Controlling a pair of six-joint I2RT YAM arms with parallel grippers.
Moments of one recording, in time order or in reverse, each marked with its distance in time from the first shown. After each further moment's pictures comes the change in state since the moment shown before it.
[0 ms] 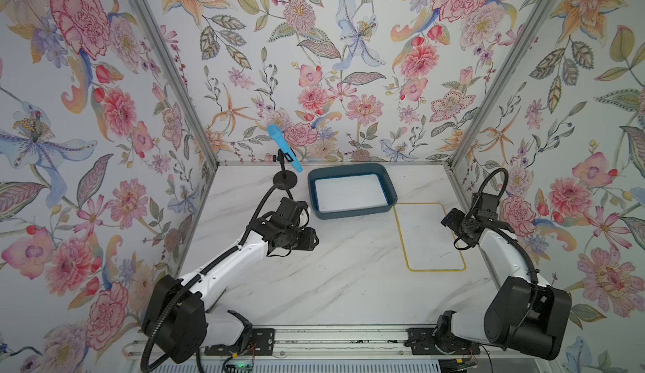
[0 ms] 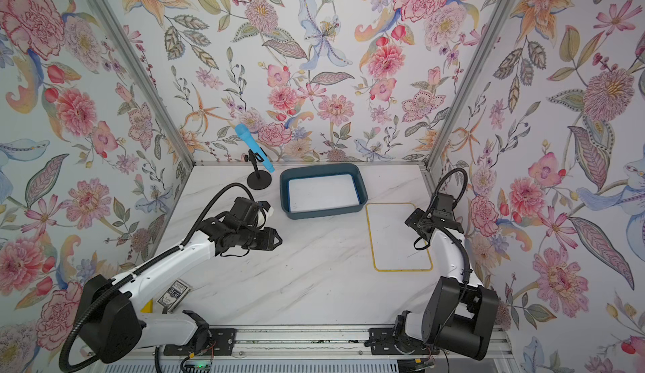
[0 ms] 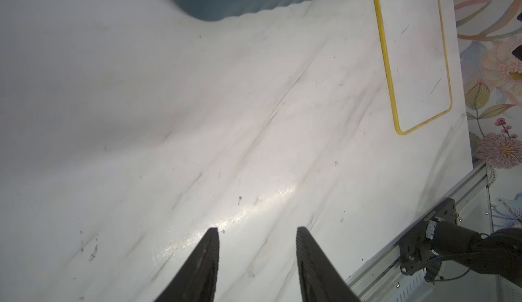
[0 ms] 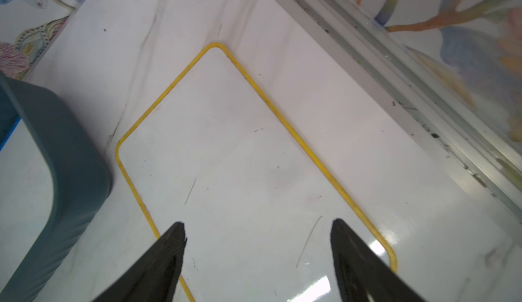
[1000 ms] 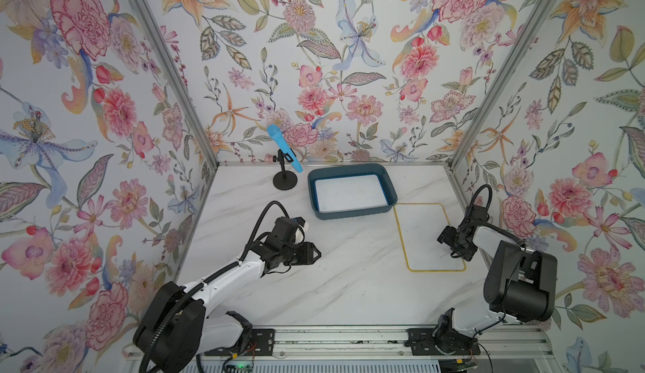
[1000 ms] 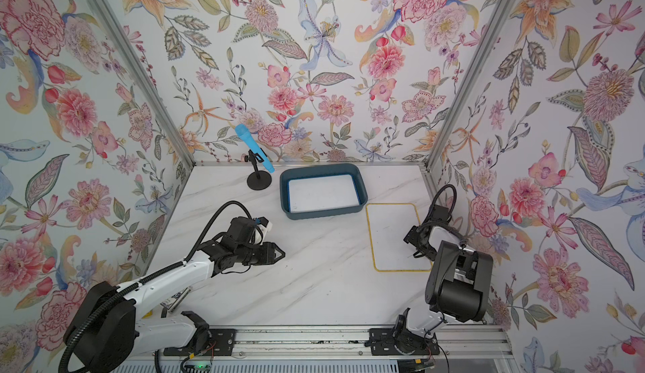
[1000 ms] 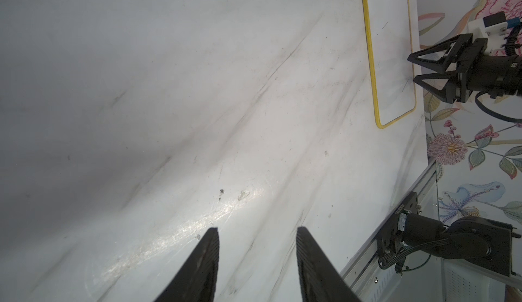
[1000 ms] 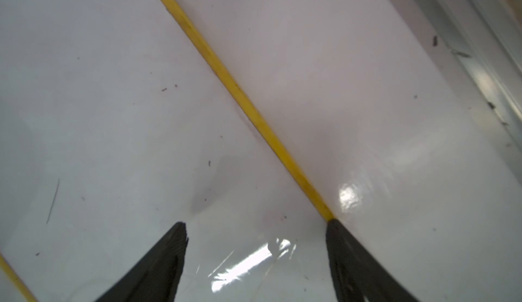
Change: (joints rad) left arm 0.000 -0.023 -0.235 0.294 0.113 -0.113; right arm -0.021 0.237 -0.090 0.106 -0.029 -0.134
